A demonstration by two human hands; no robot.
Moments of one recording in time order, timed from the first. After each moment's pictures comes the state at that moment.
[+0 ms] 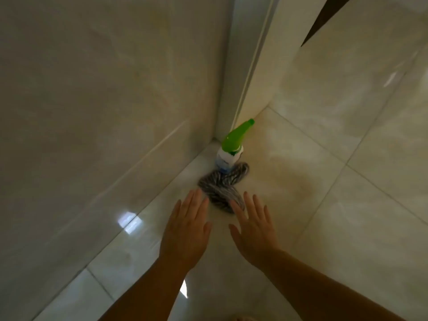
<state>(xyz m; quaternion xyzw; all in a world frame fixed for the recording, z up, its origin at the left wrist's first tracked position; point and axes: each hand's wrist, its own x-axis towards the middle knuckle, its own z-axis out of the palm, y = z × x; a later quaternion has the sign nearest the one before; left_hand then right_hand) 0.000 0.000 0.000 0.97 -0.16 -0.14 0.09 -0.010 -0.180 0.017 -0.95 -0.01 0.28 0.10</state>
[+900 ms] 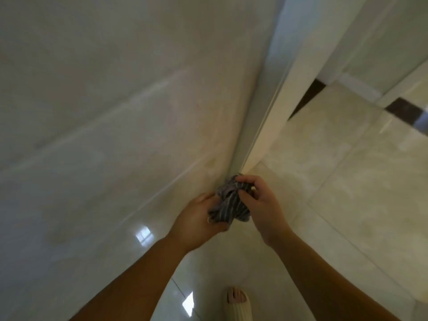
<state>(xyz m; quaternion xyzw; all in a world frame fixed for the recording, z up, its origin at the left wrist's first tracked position) 0.004 0.047 0.463 0.90 -0.08 -0.23 0.37 0.010 -0.122 0.490 -0.74 0.13 0.10 0.65</state>
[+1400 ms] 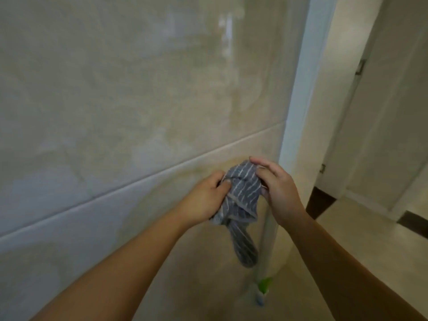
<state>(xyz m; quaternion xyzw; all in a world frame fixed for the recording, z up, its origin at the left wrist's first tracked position) -0.046 0.110 0.945 0.89 -0.10 0.00 0.45 -0.024 -0.061 0.933 -0.65 -0.10 -0.04 0.75</state>
